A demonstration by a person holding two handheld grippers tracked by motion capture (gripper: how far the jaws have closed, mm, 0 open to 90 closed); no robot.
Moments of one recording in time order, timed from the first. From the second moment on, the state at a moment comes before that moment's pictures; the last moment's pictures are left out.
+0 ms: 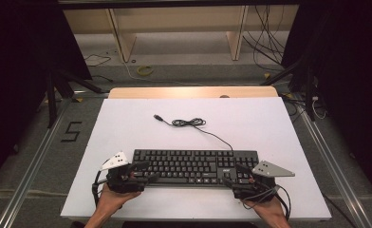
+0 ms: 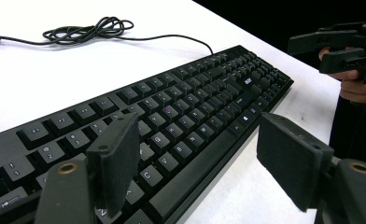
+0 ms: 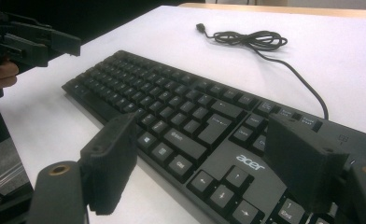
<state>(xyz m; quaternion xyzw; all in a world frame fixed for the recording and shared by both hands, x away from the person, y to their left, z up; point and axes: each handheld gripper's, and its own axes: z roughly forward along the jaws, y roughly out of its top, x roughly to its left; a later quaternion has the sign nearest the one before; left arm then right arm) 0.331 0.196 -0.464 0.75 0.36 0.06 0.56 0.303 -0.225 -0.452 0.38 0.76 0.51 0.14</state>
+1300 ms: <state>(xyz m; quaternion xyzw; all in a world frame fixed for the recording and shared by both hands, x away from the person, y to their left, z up) 0.336 0.202 -0.465 0.74 0.38 0.06 0.55 0.327 -0.201 -0.438 0.36 0.77 0.50 0.12</state>
